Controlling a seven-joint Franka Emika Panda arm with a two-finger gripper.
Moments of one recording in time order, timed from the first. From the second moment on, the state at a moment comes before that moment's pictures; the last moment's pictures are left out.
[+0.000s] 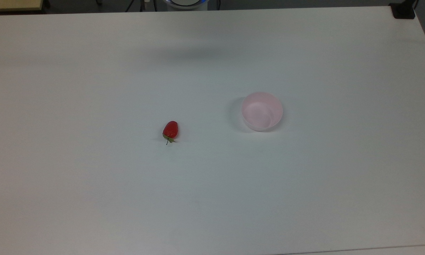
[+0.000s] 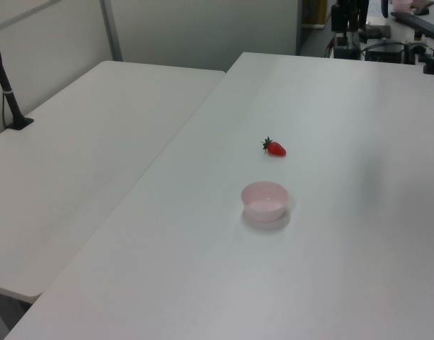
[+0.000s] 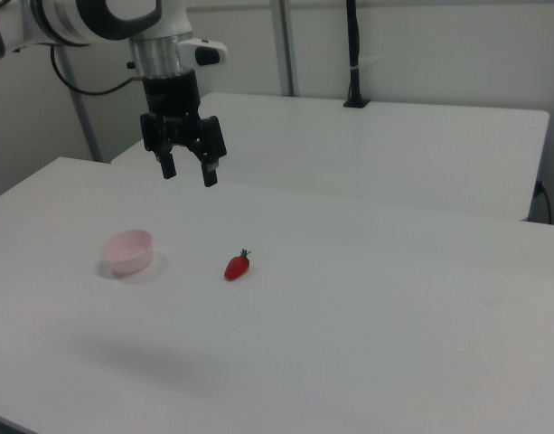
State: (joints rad) arm -0.05 0.05 -0.05 -1.50 -0.10 1.44 0.00
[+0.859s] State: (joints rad) arm -0.08 0.05 -0.06 -1.50 -0.10 1.47 -0.01
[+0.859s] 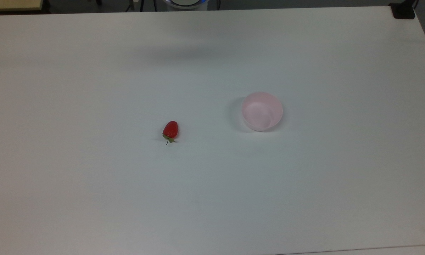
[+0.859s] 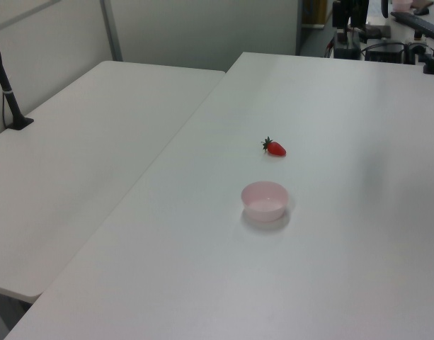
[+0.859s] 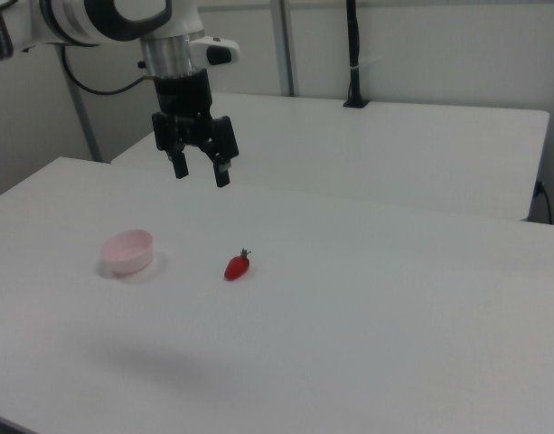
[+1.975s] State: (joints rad) arm 0.10 0.41 -0.04 -1.55 -0.01 2.01 0.23
